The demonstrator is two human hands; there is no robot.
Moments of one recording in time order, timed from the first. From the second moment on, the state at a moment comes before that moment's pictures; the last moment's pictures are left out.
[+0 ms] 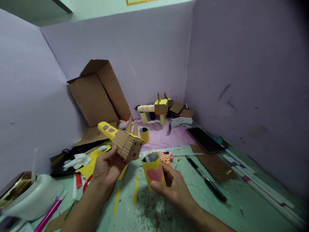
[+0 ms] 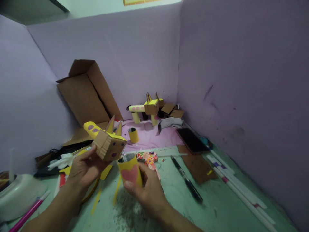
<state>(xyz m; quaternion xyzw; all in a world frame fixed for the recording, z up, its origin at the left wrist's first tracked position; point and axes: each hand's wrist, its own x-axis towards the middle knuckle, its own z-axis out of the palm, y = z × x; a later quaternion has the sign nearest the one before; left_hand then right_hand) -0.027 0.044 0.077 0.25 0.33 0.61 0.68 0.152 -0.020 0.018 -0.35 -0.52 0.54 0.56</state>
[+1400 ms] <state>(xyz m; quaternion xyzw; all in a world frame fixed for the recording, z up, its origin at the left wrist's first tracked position) -0.002 0.017 0.062 0.36 0.38 0.59 0.62 0.169 -0.012 0.019 -0.19 -0.28 0.72 0.61</state>
